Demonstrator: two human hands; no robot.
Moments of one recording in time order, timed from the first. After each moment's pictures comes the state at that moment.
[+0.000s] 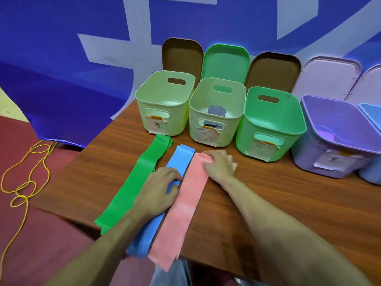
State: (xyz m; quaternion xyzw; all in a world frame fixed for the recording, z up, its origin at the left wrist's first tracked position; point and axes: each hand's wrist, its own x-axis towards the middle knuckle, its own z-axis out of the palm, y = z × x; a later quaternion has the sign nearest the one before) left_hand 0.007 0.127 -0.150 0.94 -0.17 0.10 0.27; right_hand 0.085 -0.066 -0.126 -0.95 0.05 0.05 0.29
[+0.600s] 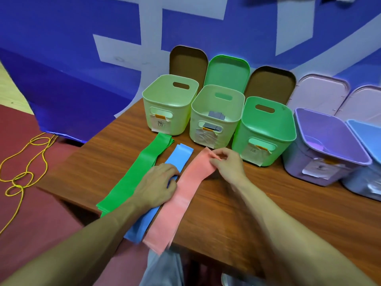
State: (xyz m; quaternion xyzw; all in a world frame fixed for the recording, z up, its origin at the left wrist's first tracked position) left_hand 0.000 0.121 -0.146 0.96 -0.18 0.13 0.19; right_hand 0.048 -0.093 -0.082 -0.86 0.00 -0.03 0.50
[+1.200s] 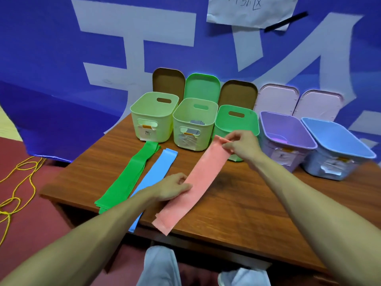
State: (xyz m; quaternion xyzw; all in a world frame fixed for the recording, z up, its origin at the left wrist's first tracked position) left_hand -0.033 0.055 -0.089 0.89 -0.11 -0.20 0.39; right_hand 0.002 -0.163 0.014 -0.89 0.02 -0.08 0.45
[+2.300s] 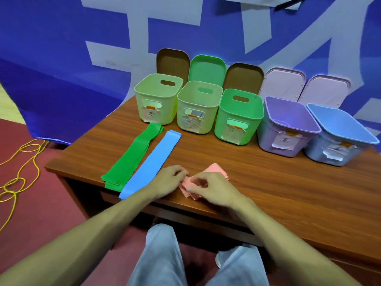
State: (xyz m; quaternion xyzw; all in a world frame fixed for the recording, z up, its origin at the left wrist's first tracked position) left_hand -0.073 0.061 -0.123 0.90 -0.07 -0.07 0.43; right_hand -0.098 -0.118 -0.088 -0.94 -0.18 0.11 0.28
